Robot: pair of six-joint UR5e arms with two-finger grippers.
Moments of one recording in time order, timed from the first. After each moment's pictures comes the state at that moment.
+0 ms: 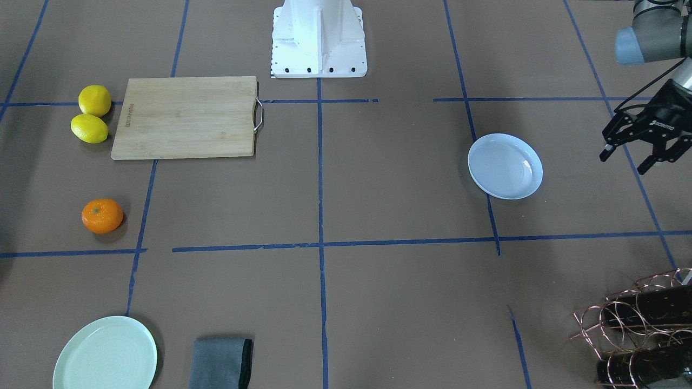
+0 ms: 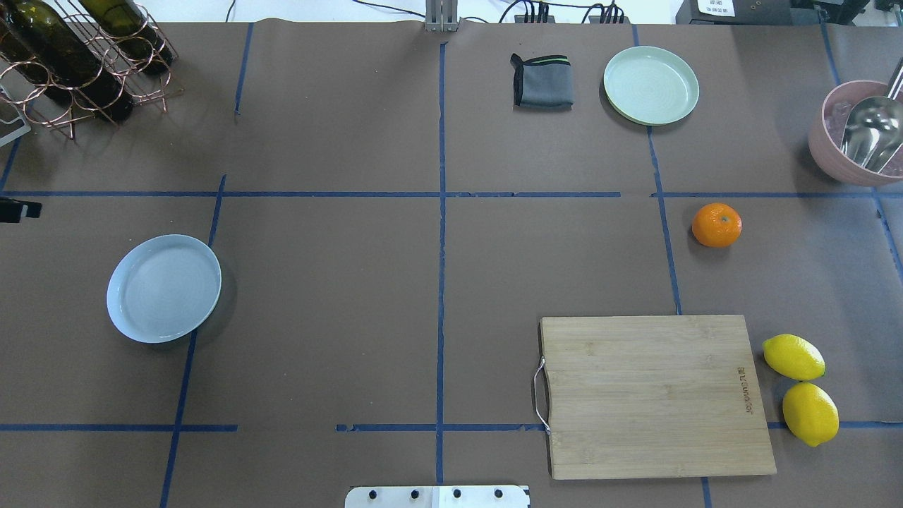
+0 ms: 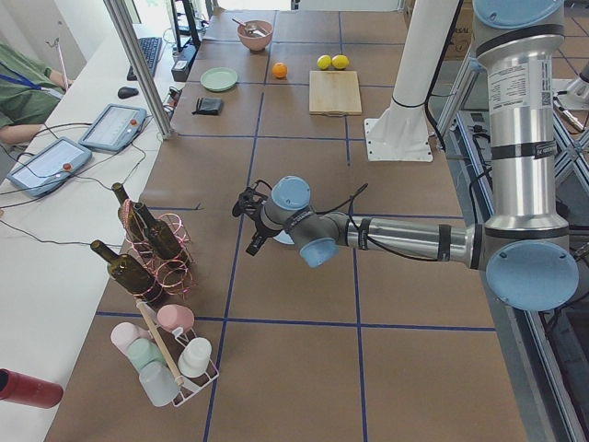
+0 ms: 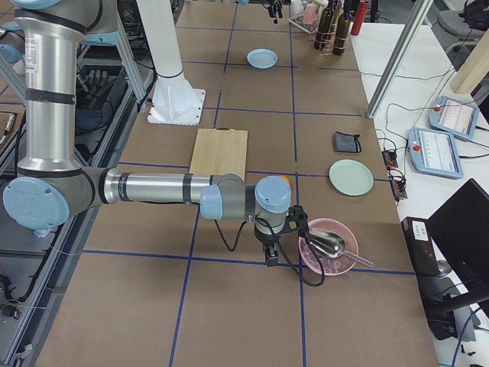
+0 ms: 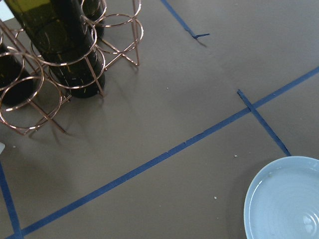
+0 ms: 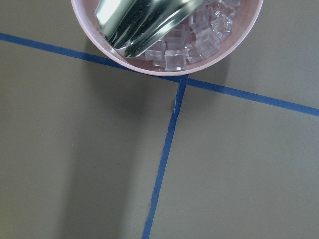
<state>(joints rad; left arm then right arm) -1.09 -1.44 -1.72 -2.49 -2.10 -0.64 1.55 -1.66 1.68 -1.54 2.34 -0.18</state>
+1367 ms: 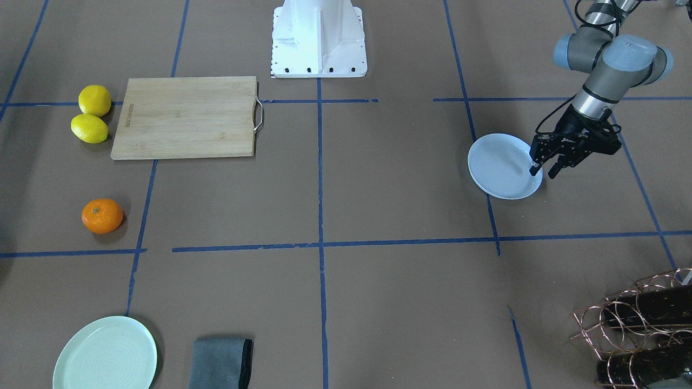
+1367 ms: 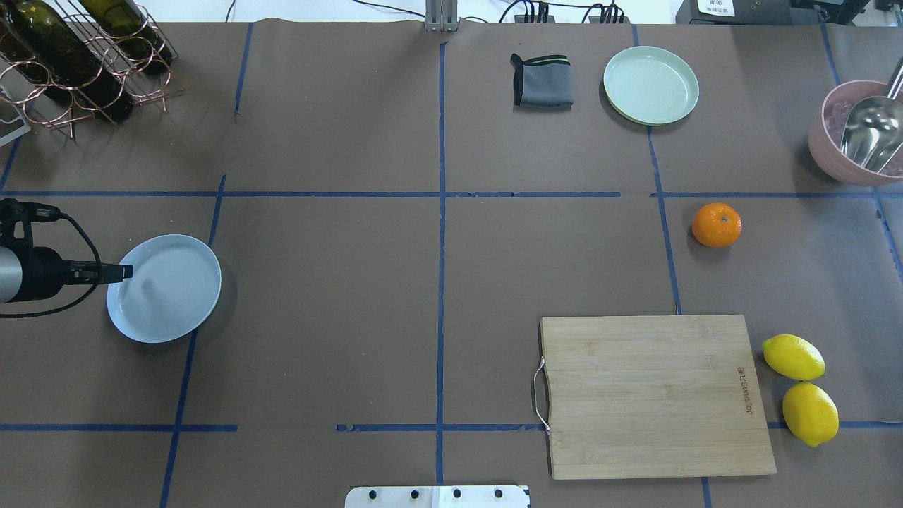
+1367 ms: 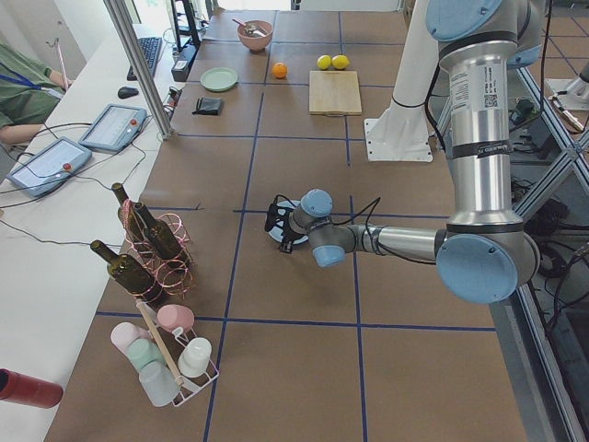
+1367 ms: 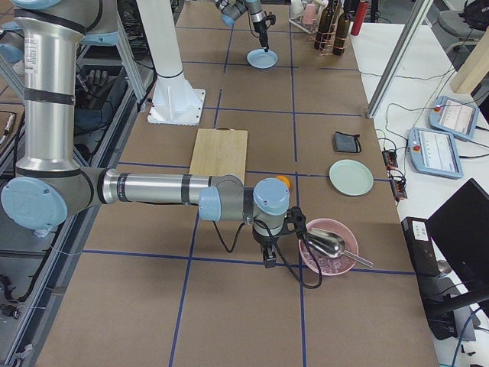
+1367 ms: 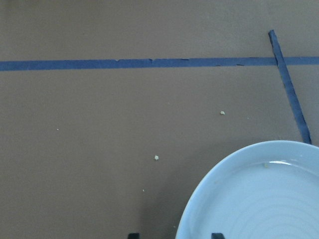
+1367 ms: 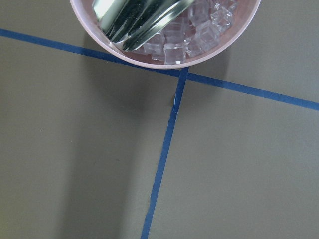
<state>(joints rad) -0.74 -1.44 -1.61 -2.67 -1.84 -1.04 1.55 -1.67 1.68 -1.54 2.35 -0.18</state>
